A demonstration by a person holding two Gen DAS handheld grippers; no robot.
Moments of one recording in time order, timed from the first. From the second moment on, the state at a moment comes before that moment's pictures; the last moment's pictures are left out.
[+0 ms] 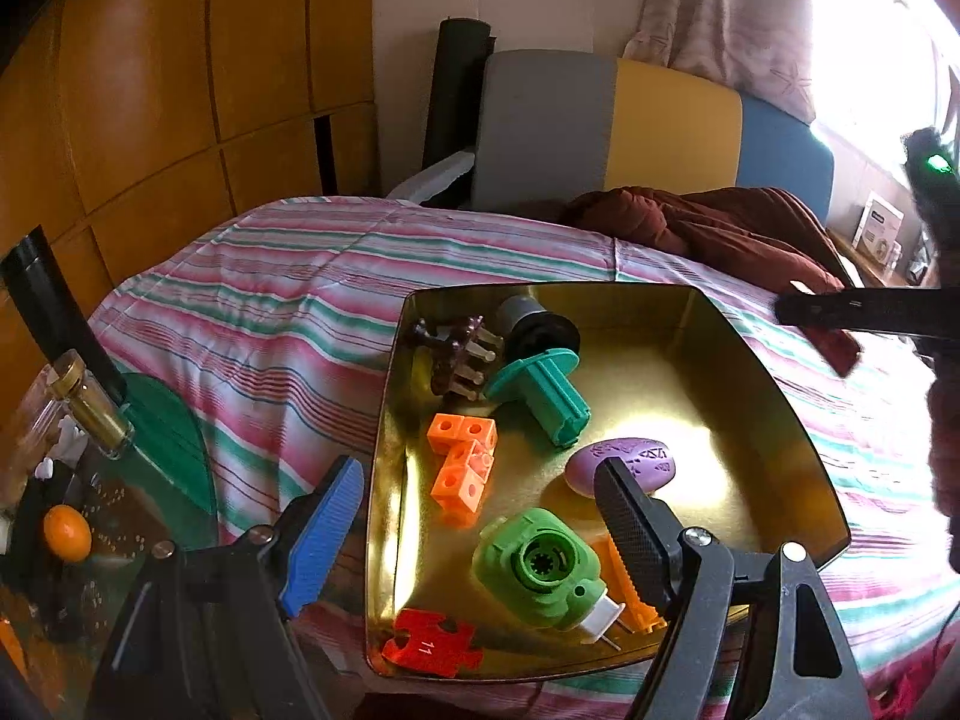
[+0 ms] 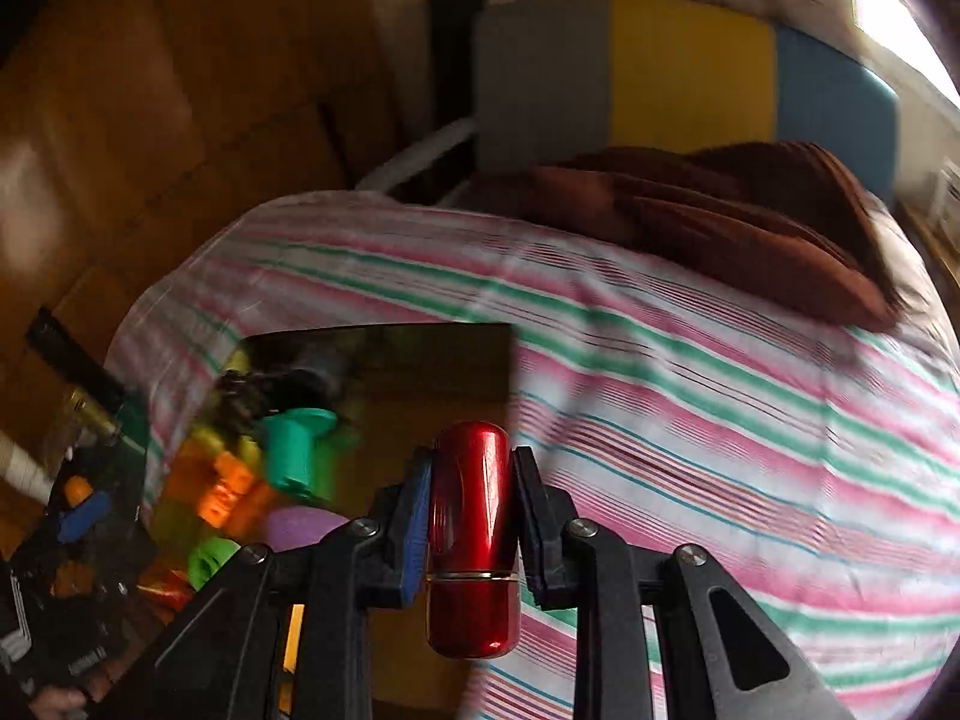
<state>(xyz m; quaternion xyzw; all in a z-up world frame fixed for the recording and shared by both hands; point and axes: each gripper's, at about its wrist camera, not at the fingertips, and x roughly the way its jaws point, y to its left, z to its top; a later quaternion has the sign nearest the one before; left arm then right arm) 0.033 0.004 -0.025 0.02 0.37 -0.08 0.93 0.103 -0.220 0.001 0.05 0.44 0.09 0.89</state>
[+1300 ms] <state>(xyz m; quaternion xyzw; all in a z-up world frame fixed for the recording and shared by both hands) 0.044 0.016 -0.045 0.01 0.40 -0.06 0.92 0.153 -0.147 -0.092 0.06 0.53 0.11 0.84</state>
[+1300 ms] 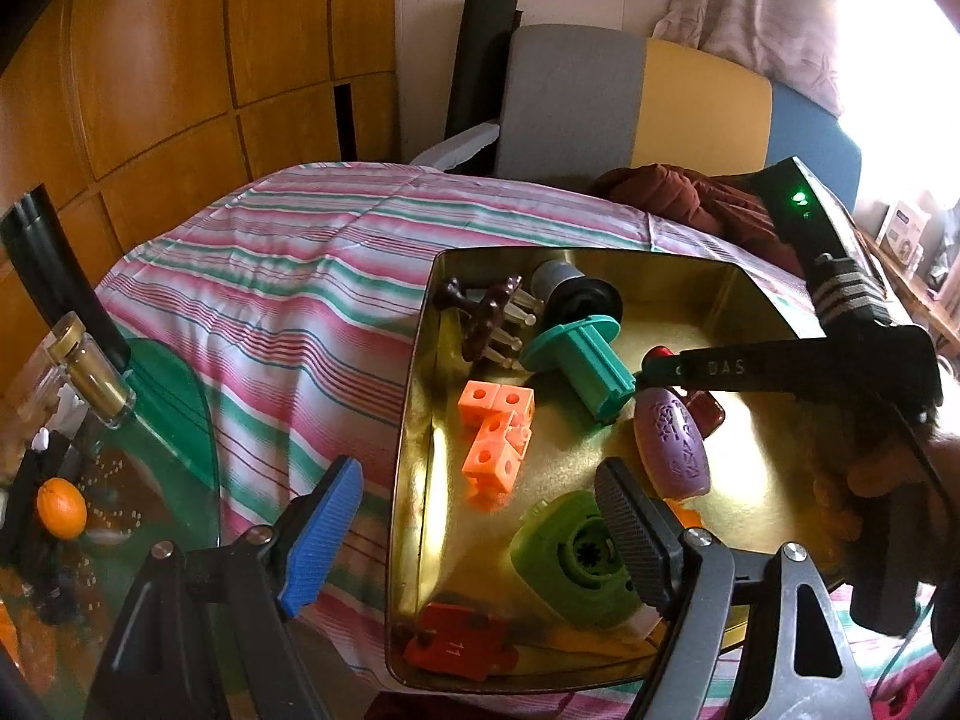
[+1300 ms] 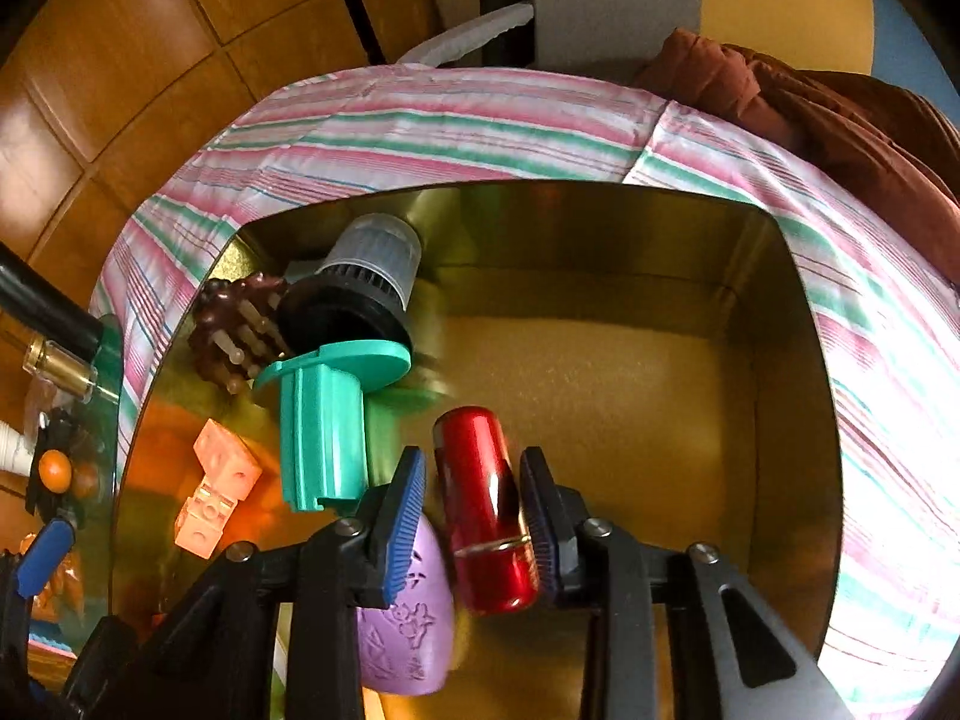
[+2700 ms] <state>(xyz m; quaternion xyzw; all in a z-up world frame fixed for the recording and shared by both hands) 0.000 -0.008 -0.005 0.00 0.33 -0.02 0.94 -0.004 -0.169 -0.032 0.04 0.37 -0.01 0.93</state>
